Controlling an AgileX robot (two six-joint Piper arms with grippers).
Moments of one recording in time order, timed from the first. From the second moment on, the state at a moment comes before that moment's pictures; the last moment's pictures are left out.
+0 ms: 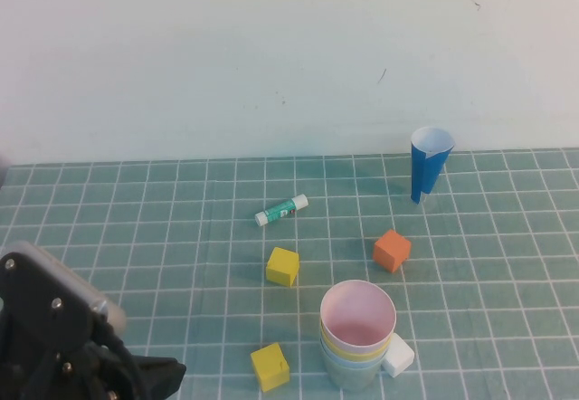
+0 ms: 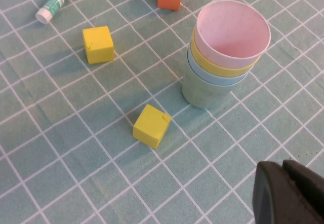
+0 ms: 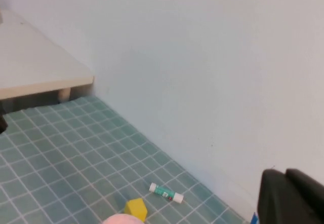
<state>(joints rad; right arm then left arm) 0.52 0.37 -0.74 0.31 0.61 -0.57 -0.67 0.74 -0.56 -0.15 0.57 -0.03</state>
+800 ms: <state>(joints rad) 0.52 0.23 -0.40 0.05 0.48 -0.44 -0.67 0.74 -0.56 -0.15 0.57 -0.03</state>
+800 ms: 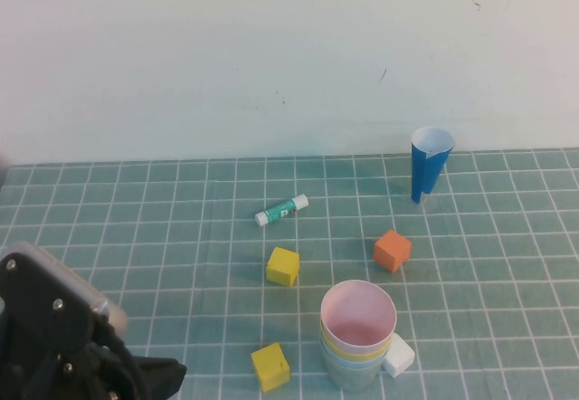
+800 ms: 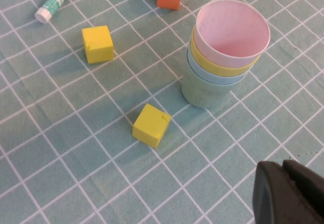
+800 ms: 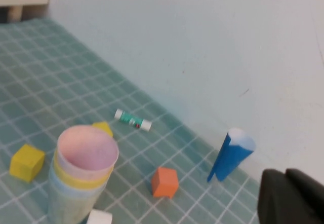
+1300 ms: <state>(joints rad) 0.29 0.03 0.00 0.13 0.21 -0.41 -0.67 0.74 -0.56 -0.15 0.57 -0.03</state>
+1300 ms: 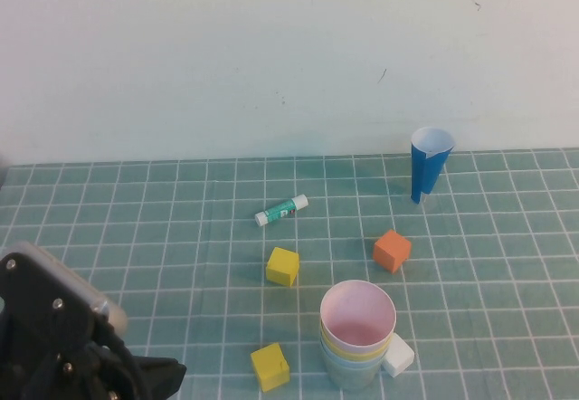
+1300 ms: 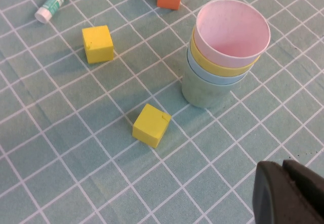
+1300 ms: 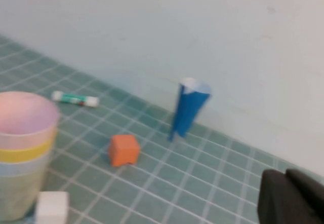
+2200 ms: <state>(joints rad) -0.06 -0.01 0.03 0.00 0.39 -0.18 -0.67 0.74 -0.56 -0.15 0.57 -0.03</state>
